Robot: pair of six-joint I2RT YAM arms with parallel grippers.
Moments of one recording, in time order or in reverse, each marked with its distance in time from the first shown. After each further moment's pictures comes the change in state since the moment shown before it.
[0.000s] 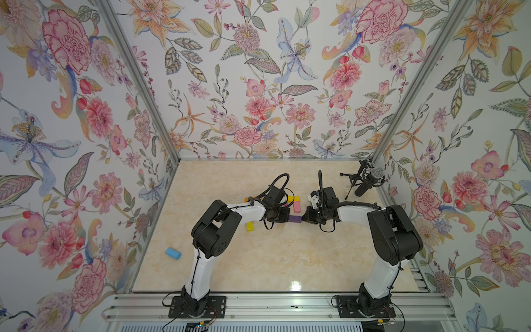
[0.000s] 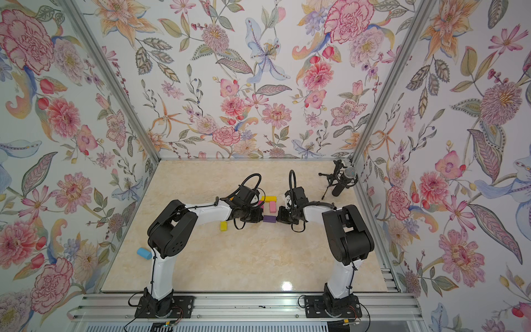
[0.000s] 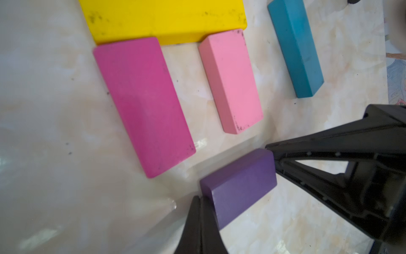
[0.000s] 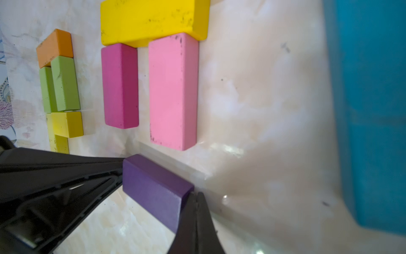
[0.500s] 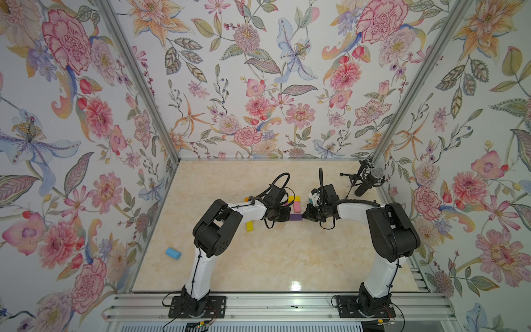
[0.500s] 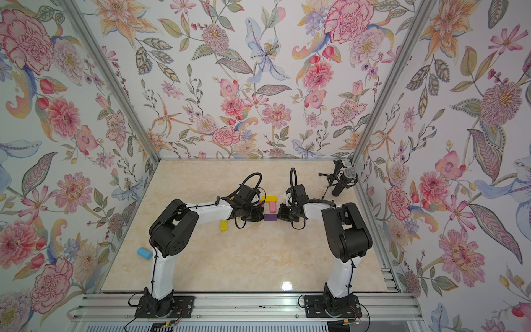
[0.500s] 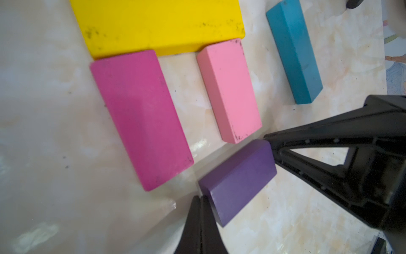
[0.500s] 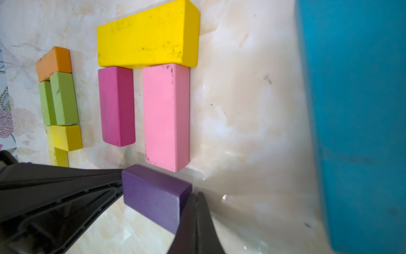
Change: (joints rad) left arm 0.001 0.013 0.019 -0.004 -0.002 0.000; right arm -0.014 0.031 0.045 -0.016 0.003 -0.001
